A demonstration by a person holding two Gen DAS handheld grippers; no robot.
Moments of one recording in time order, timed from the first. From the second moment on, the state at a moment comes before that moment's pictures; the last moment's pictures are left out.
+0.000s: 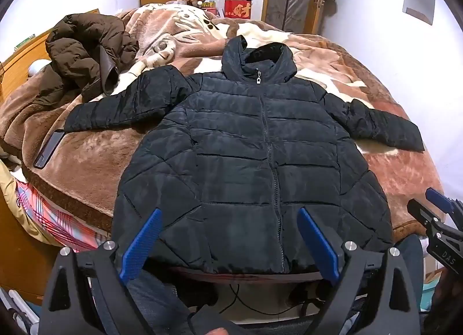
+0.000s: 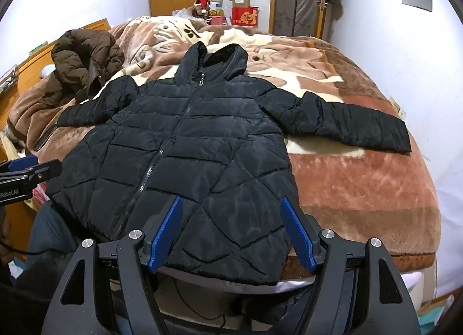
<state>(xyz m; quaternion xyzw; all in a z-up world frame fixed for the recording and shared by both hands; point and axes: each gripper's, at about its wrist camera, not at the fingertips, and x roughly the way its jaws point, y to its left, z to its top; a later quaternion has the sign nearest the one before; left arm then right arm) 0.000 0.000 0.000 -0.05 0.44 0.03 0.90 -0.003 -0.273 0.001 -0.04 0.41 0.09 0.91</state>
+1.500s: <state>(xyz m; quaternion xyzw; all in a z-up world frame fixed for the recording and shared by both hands) 0.001 -0.001 -0.009 -0.05 0.45 0.03 0.89 -0.003 -0.270 0.001 -0.05 0.41 0.09 0.91</state>
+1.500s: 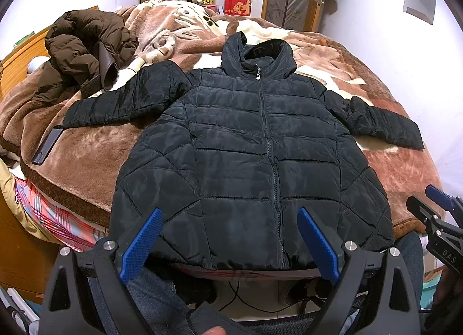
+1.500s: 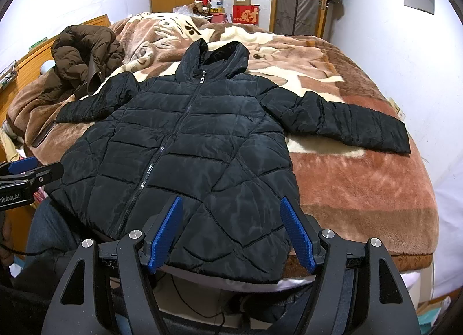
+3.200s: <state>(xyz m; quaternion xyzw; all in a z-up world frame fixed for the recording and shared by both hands) 0.053 0.025 -0.024 -0.05 0.44 0.04 0.90 0.051 -0.258 -0.011 -0.04 0.42 0.11 0.90</state>
